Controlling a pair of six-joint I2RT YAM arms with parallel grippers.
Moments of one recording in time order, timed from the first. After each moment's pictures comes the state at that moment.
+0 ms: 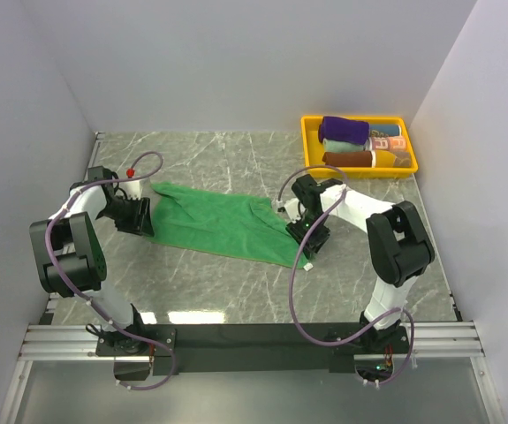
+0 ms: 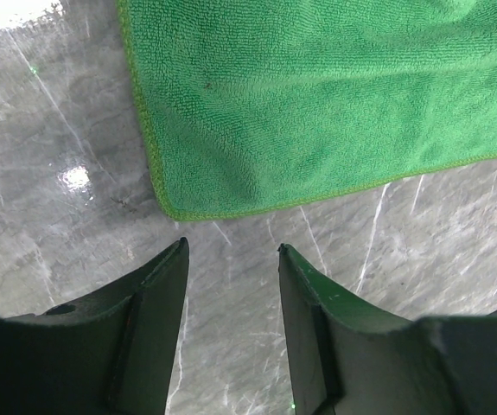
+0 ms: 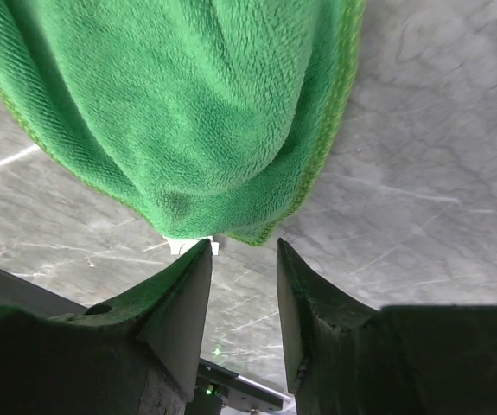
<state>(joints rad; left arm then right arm) 0.25 1.68 1.10 -0.78 0.47 0.40 0.45 1.79 1.16 -0.92 -0.15 -0.28</state>
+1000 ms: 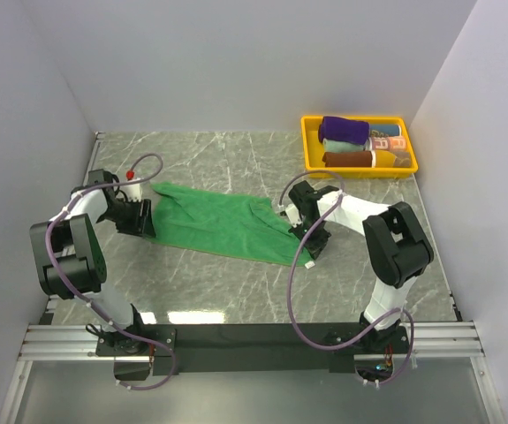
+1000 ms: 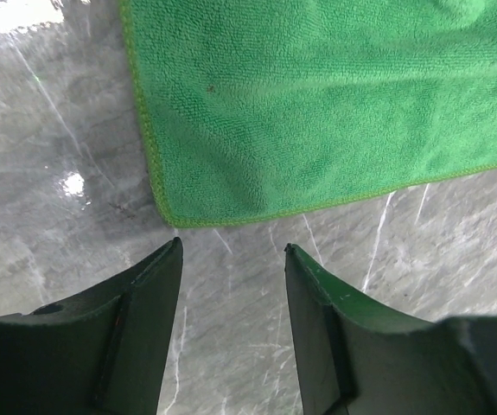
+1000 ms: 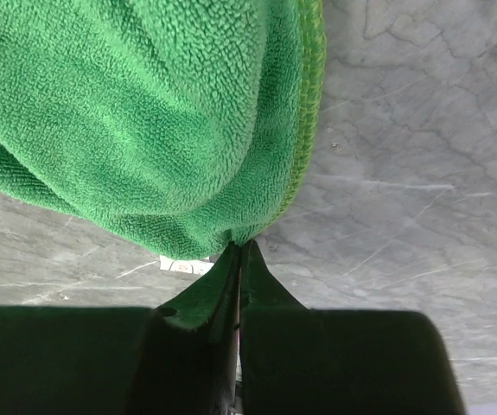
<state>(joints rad) 0.25 1.66 1.06 -0.73 0.47 0.38 0.48 1.79 1.10 -0.84 -0.03 -0.19</state>
